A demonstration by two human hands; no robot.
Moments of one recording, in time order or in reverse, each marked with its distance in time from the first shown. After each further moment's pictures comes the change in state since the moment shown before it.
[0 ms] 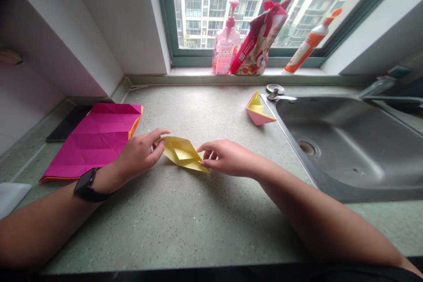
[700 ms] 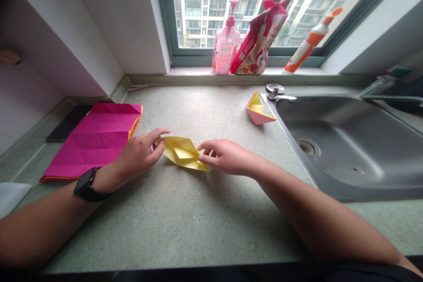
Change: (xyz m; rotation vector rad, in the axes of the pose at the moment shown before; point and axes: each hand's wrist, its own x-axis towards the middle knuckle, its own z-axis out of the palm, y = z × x) left_hand 0.000 0.000 0.001 -0.002 0.000 0.006; right_hand 0.004 0.000 0.003 0.018 0.019 0.029
